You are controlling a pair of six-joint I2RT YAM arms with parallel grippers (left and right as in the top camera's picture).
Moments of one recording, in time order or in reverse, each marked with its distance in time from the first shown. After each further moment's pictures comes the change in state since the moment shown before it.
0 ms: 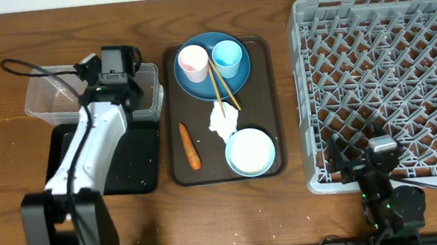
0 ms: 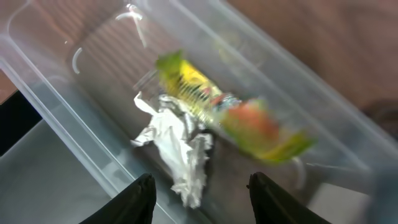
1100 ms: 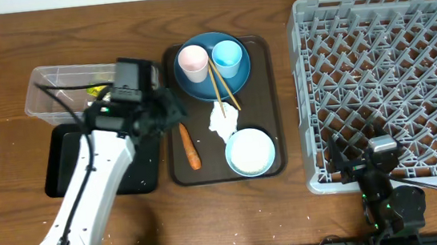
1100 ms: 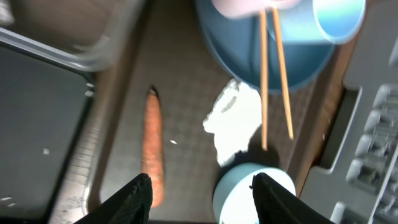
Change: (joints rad) left arm -0.181 -0.216 0.000 -0.298 0.579 -0.001; right arm 0.000 0.000 0.000 0.000 0.000 0.000
